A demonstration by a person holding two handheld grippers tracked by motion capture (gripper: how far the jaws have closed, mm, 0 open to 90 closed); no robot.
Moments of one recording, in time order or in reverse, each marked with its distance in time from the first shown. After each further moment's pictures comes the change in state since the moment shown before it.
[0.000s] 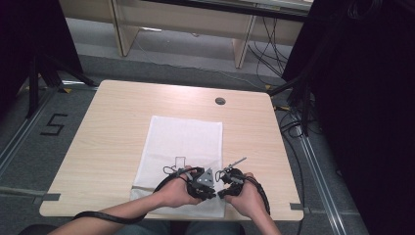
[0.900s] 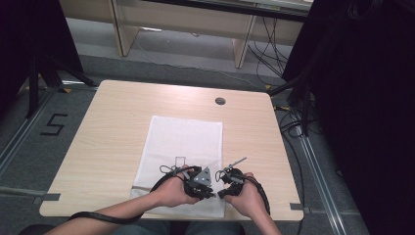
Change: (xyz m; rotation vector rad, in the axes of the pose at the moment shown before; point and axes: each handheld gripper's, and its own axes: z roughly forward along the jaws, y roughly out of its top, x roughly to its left) left arm 0.000 -0.002 -0.010 -0.008 0.000 -0.015; right arm -0.001 0.000 0.000 0.000 0.002 0.003
